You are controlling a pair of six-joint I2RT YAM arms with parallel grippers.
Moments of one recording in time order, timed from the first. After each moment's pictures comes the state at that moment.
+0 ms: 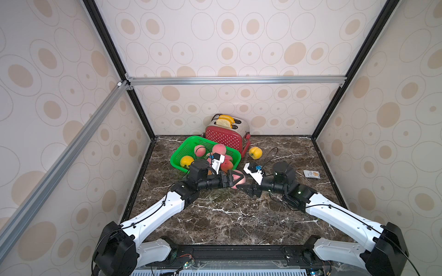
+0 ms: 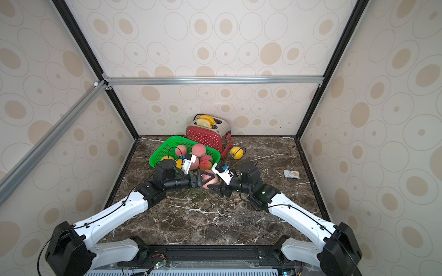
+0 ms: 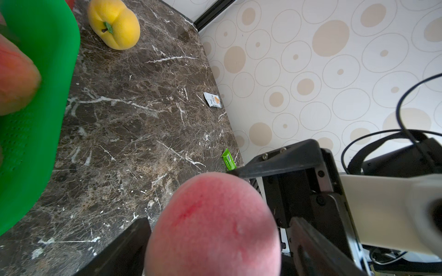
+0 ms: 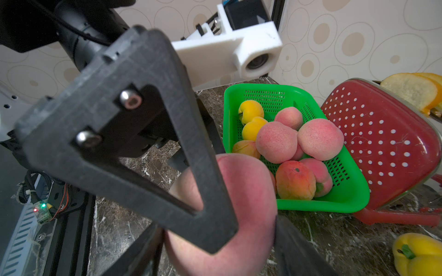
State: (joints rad) left arm -0.61 1.20 0.83 0.00 0.55 -0.83; right arm 0.79 1.16 0.83 -0.03 -0.42 -0.21
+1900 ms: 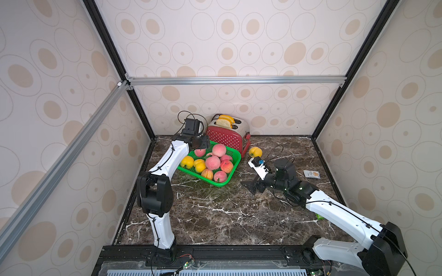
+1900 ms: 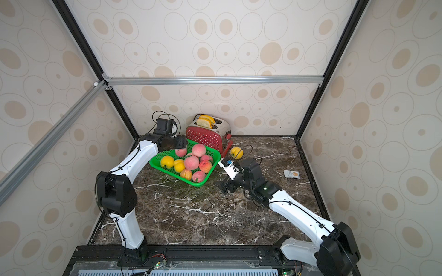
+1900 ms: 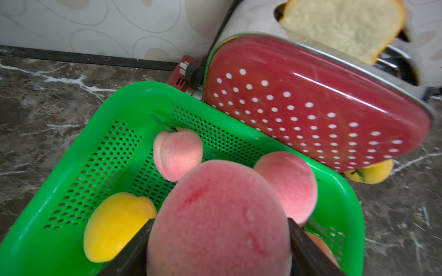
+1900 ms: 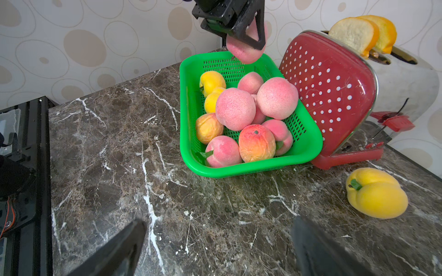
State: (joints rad) left arm -0.21 1.92 1.76 -0.66 -0.01 -0.24; right arm 0.71 1.18 0.86 -0.14 -0.30 -0.16
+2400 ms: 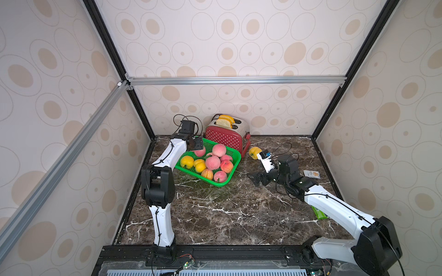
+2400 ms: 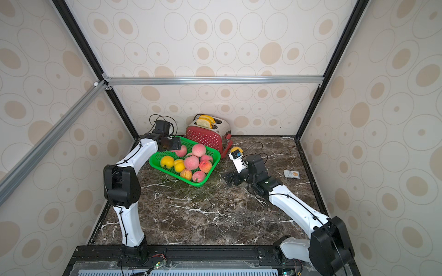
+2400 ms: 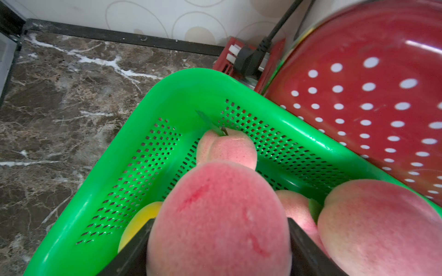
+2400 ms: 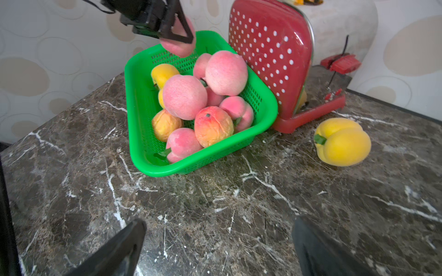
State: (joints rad) left arm -0.13 2.03 1.79 -0.67 -0.05 -0.23; right arm 0.57 1.26 0.87 -0.13 -0.26 0.00
